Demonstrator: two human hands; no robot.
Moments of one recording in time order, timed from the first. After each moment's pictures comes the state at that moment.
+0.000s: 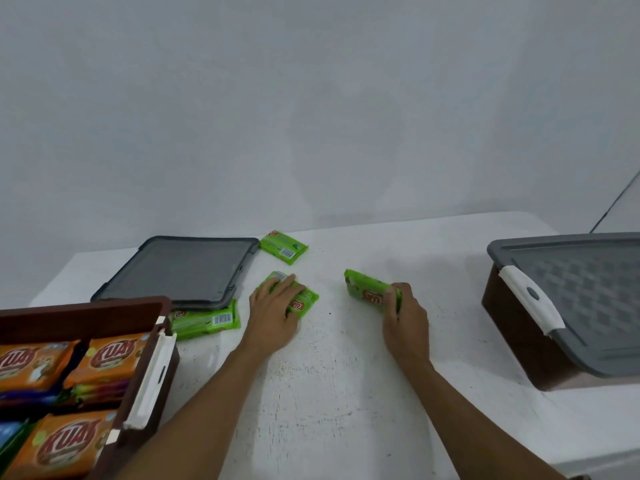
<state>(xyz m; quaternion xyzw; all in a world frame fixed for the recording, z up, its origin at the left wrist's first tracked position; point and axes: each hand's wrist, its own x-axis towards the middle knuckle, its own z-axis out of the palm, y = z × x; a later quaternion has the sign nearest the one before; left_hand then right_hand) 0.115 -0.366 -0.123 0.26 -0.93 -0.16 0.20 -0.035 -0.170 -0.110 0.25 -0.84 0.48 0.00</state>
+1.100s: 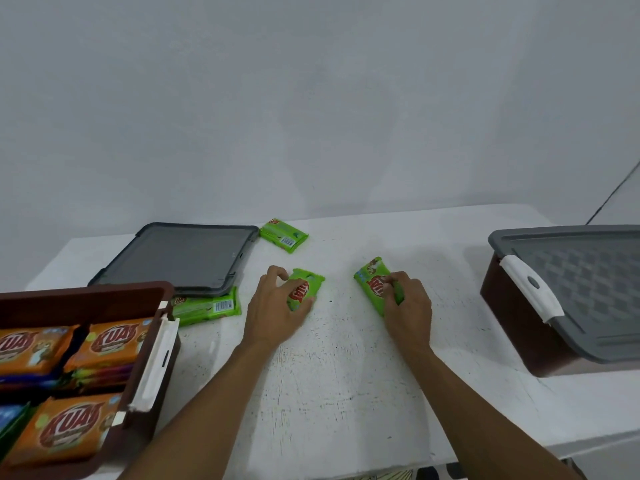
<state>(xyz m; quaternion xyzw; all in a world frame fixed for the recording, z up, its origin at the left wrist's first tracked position) 0.122 -0.350 -0.119 0.29 -0.90 -0.18 0.27 -0.038 -0.171 -0.114 0.25 -0.84 0.47 0.04</state>
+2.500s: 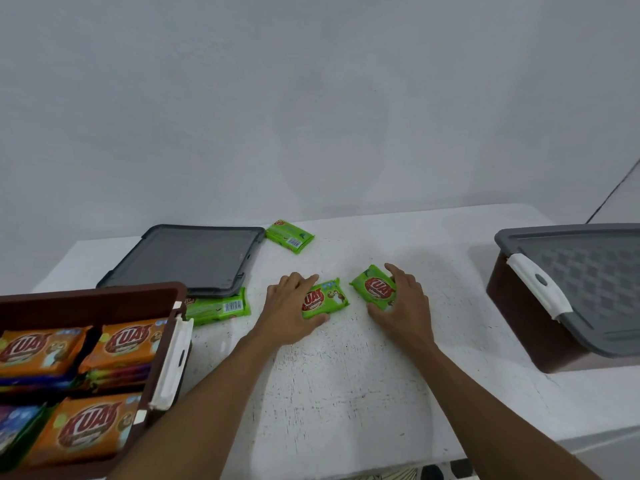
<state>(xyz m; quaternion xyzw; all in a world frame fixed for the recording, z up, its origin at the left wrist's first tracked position) 0.120 -0.357 -0.111 0.21 -0.96 -0.17 0.12 -0.040 -0.178 -0.116 0.33 -0.88 0.34 0.00</state>
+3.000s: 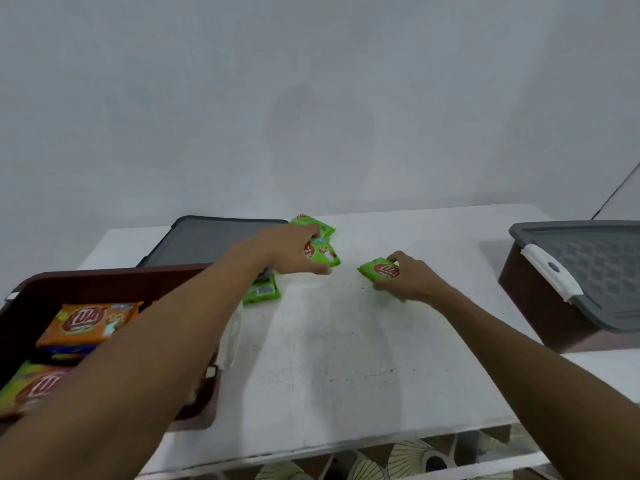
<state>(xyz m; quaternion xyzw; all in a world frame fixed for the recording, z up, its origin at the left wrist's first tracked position) 0.152 -0.400 0.027 0.18 -0.98 -0.10 -0.04 -0.022 -0.200 -0.040 0.34 -0.89 0.23 -0.20</state>
